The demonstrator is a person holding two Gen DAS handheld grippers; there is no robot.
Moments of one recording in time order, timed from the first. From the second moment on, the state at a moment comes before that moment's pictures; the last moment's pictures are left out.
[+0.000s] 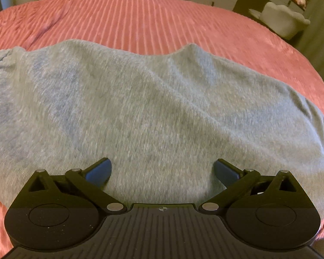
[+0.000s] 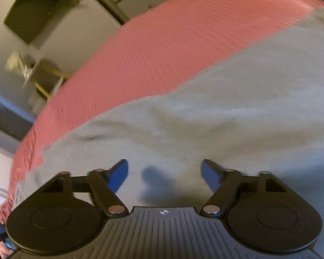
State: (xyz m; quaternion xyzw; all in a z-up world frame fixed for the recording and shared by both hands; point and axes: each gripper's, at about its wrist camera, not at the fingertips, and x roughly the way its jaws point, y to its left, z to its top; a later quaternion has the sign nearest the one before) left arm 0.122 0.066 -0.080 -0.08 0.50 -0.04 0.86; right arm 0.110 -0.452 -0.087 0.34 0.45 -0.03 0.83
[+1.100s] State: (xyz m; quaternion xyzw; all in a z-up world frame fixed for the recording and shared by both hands) left arm 0.116 0.060 -0.071 -0.08 0.52 -0.01 0.85; right arm -0.055 -0.617 -0.094 0.50 0.22 -0.31 0.78
